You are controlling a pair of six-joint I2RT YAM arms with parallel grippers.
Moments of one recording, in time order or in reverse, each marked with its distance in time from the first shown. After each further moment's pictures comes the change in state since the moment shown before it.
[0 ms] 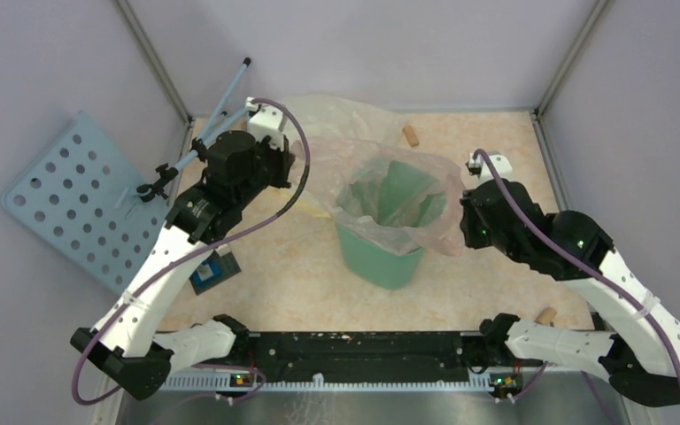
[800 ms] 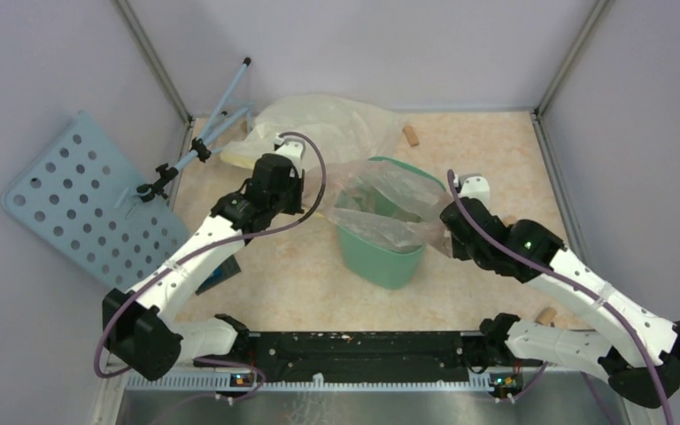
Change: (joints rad) left arm 0.013 0.096 -0.276 0.023 -0.105 -0.098; right arm -0.016 -0.007 -0.280 0.074 0.104 0.078
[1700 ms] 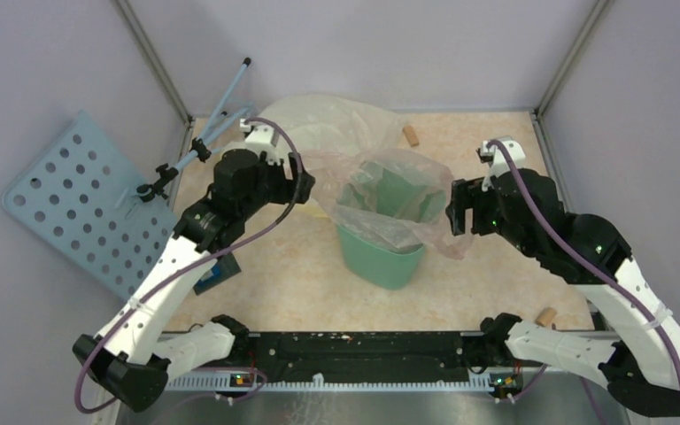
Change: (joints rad) left arm 0.021 -0.144 0.063 0.047 0.141 -0.117; right arm -0.066 -0.033 0.287 0.055 -0.136 -0.212
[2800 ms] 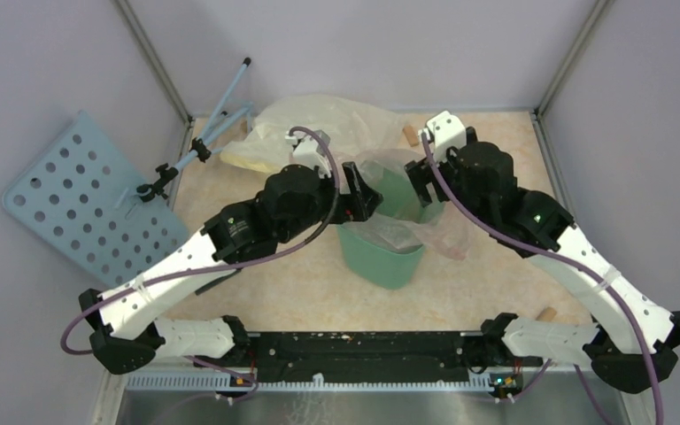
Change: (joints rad) left arm -0.490 0.099 0.206 -0.055 -0.151 -0.412; right arm 0.000 0.186 0.008 0.392 -0.018 -0.447
